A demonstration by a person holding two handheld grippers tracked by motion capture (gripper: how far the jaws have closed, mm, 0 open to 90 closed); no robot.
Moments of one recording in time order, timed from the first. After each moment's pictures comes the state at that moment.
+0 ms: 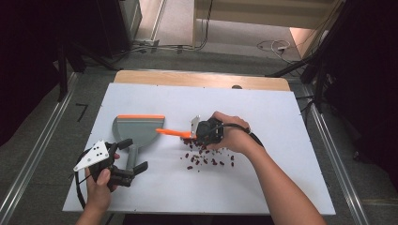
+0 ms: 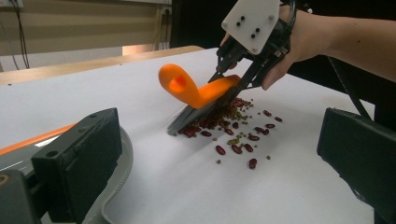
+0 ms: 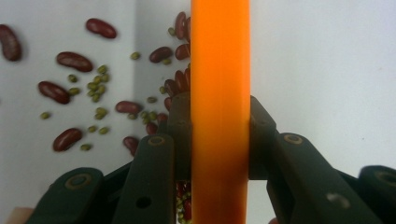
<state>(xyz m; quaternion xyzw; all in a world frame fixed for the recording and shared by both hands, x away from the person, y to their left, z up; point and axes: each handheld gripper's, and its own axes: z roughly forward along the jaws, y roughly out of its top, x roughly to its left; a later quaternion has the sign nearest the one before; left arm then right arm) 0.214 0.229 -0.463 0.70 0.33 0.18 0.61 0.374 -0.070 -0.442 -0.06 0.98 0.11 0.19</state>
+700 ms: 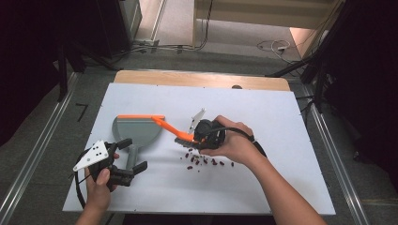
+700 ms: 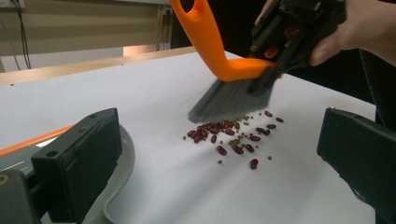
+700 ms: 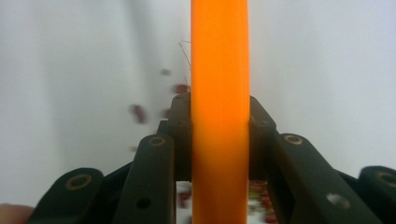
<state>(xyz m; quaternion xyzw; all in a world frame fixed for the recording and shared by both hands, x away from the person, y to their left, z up) 0.213 0.229 -0.463 0.70 0.33 0.18 0.61 0.333 -0.069 -0.399 0.09 0.98 0.17 0.09</state>
